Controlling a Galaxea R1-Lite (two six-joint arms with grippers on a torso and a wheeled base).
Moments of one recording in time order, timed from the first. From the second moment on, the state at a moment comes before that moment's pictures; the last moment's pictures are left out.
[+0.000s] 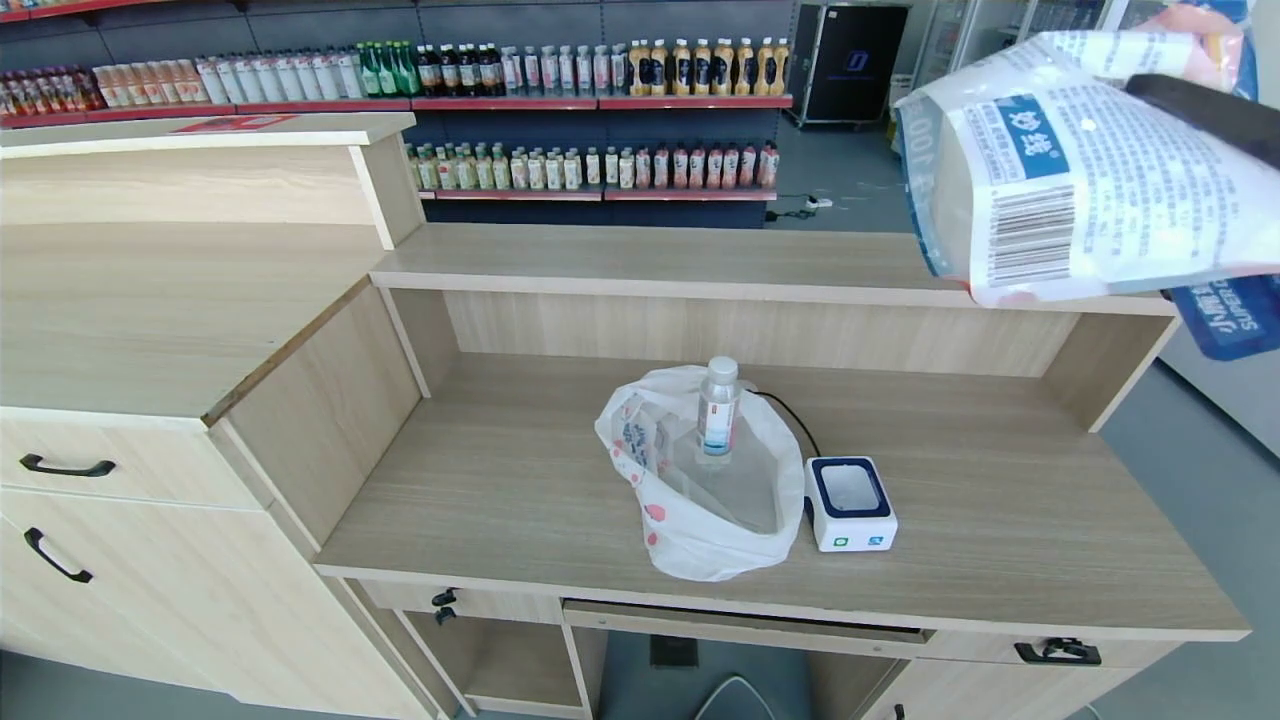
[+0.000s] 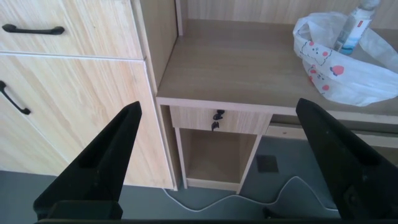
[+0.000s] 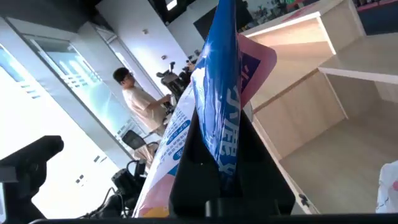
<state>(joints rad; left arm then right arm) 0.00 0.00 0.00 0.00 0.00 0.00 0.09 1.48 -0.78 -1.55 1.04 1.18</state>
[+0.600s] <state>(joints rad) 0.00 0.00 0.00 0.00 0.00 0.00 0.15 1.23 -0.58 -1.48 1.08 1.17</state>
